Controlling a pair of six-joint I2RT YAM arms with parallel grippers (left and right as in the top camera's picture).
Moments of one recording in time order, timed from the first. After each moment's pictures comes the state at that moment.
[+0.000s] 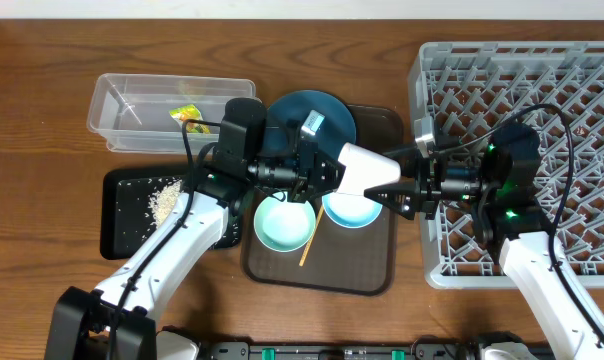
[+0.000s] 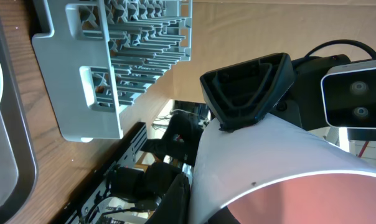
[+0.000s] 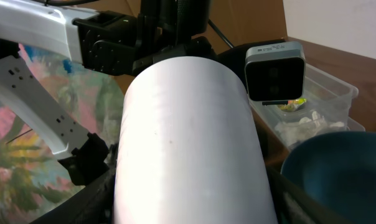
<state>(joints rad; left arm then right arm) -0.38 1.47 0.91 0.03 1.20 -1.11 0.13 1.25 0.71 0.25 -1.35 0.11</state>
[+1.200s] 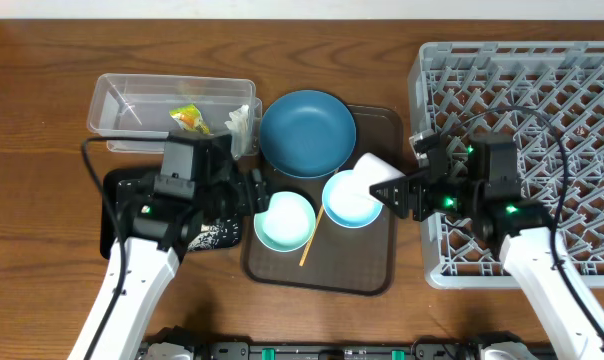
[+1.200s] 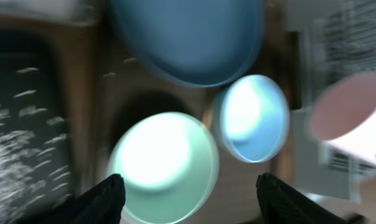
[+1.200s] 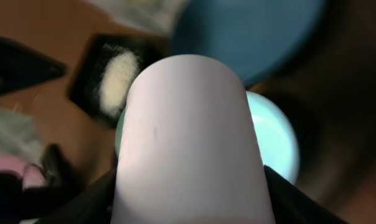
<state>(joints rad) -0.22 1.15 0.92 -0.76 0.34 -0.40 0.15 1.25 0.80 -0.44 -0.75 0.10</state>
